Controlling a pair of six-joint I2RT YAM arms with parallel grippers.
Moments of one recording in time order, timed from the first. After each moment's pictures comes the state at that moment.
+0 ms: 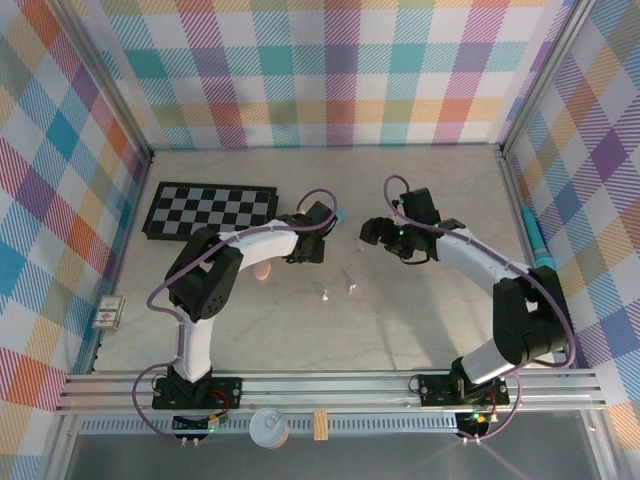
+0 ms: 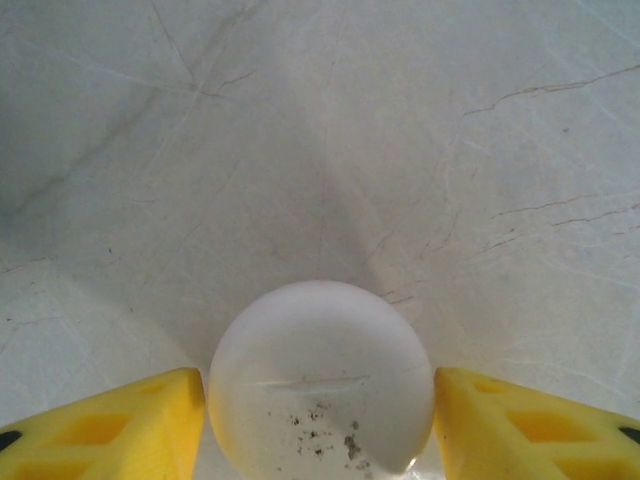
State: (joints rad) left arm -0.67 2.00 1.35 -0.58 -0.29 -0.53; right arm 0.37 1.51 0.97 -0.37 -0.34 0.65
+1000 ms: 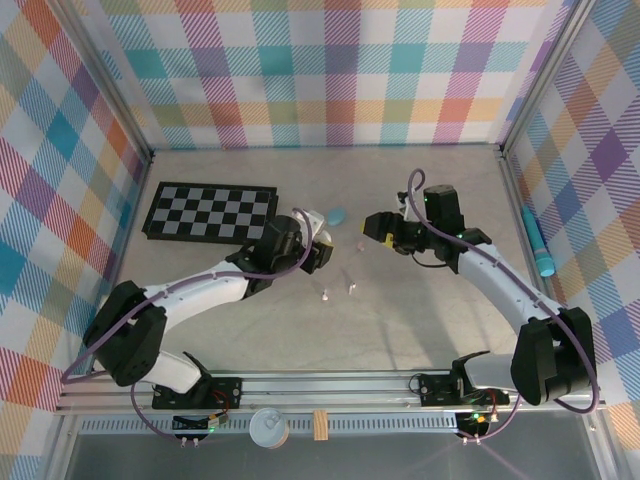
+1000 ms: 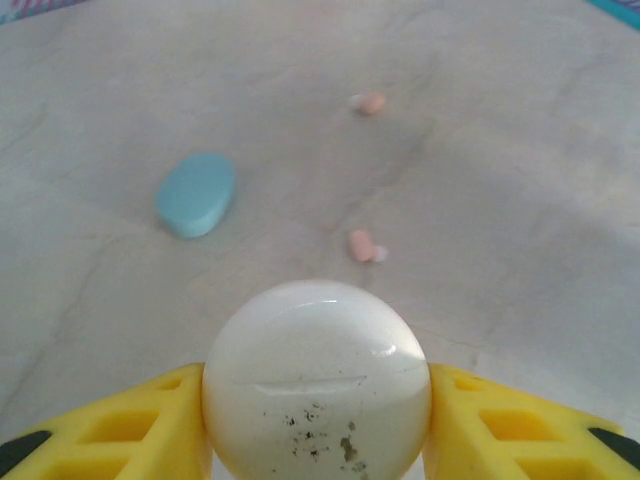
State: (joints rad) left arm -0.72 1.44 0.82 0.09 0.04 -0.07; right arm 0.31 1.30 0.91 -0.28 -0.70 0.66
